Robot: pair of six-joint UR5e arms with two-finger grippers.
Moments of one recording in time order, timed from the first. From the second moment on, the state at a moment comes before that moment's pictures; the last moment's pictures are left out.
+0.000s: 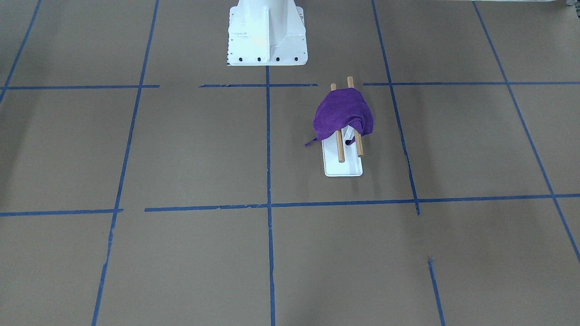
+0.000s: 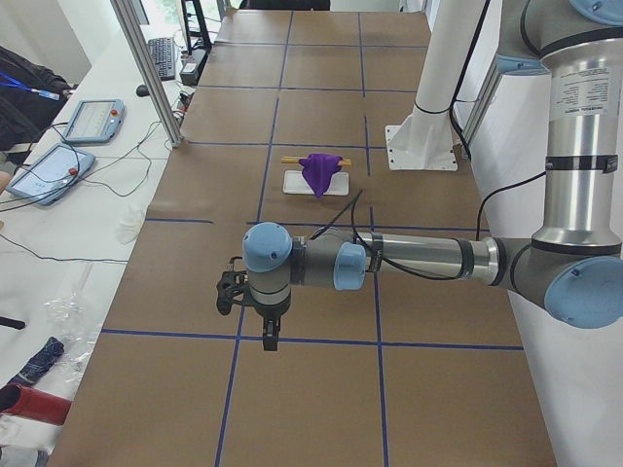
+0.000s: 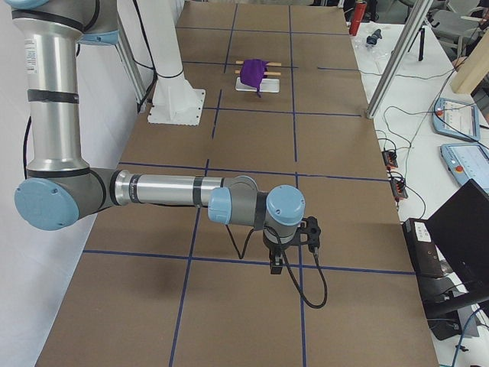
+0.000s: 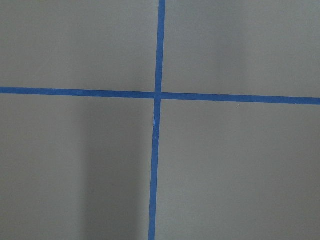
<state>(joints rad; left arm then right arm) -1.59 -1.51 -1.69 -1.59 -2.32 -0.05 1.63 -1.58 1.60 -1.64 2.39 -0.10</state>
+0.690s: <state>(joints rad) -1.59 -1.51 -1.69 -1.59 -2.32 -0.05 1.63 -1.58 1.61 -1.63 2.39 -0.10</state>
